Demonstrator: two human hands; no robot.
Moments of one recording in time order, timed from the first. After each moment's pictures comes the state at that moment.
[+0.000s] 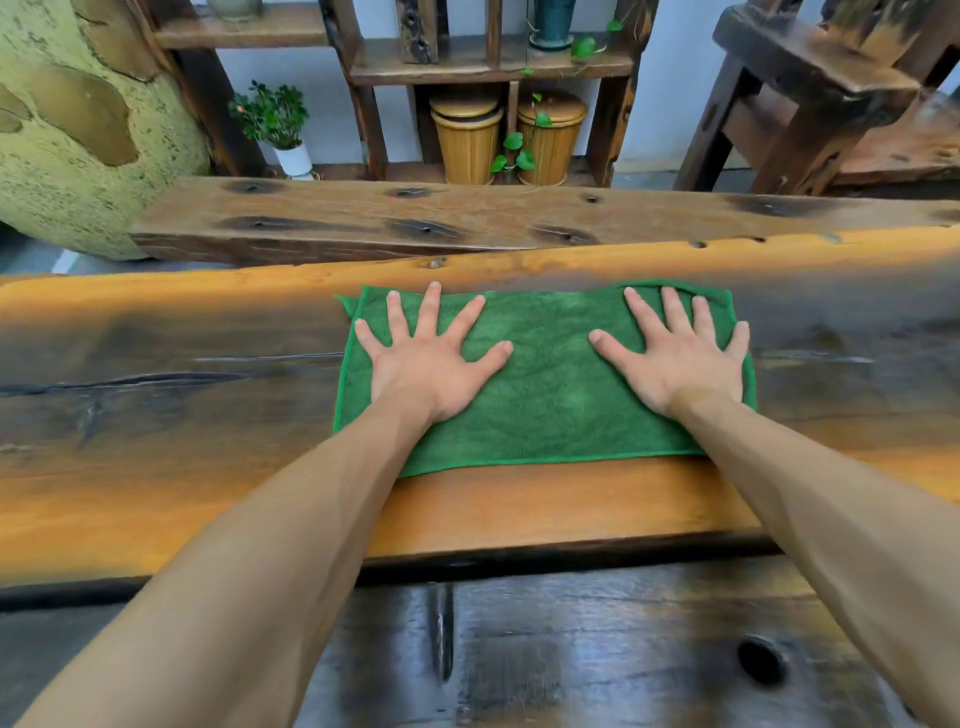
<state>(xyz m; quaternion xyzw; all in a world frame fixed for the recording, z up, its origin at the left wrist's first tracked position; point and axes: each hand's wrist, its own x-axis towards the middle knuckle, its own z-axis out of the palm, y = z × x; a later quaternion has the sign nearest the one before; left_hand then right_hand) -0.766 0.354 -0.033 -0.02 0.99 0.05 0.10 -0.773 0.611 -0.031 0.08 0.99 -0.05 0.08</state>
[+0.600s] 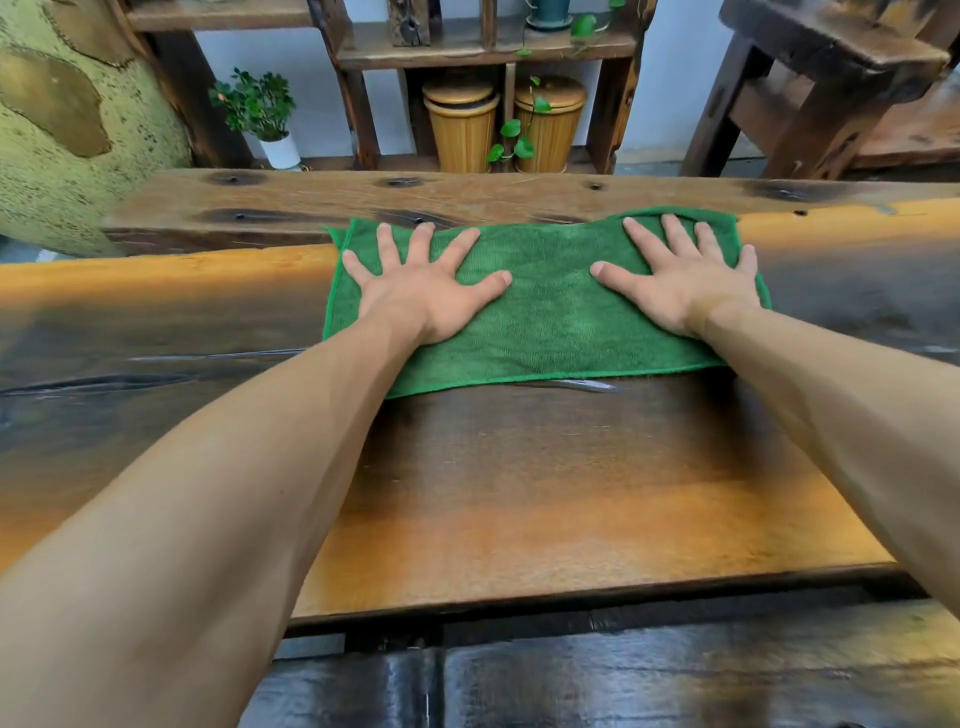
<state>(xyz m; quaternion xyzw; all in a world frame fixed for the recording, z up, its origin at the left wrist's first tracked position) -0.848 0.349 -0.035 -0.03 0.99 0.06 0.09 -0.859 0.612 -0.035 0.05 0.99 -0.06 0.09</state>
